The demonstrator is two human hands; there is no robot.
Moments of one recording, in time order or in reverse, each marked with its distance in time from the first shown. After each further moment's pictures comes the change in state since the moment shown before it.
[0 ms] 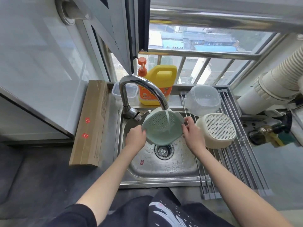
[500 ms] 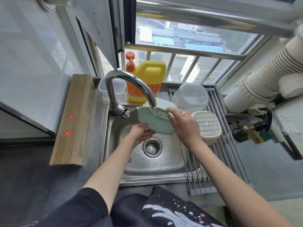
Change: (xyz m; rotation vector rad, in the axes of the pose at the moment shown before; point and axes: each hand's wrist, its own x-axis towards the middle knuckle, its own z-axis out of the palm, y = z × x) left_hand 0.022 0.031 0.040 -1.081 -0.437 -0.348; right_hand 0.003 -0.031 -0.037 -0.329 0.276 -0.563
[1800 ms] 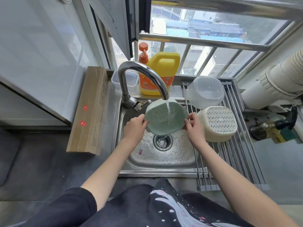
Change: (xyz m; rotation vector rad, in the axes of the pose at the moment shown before) left_hand -0.049 0.002 -0.038 1.173 0.436 0.559; right_hand -0.034 0.019 0.047 0.579 -0.267 0.845
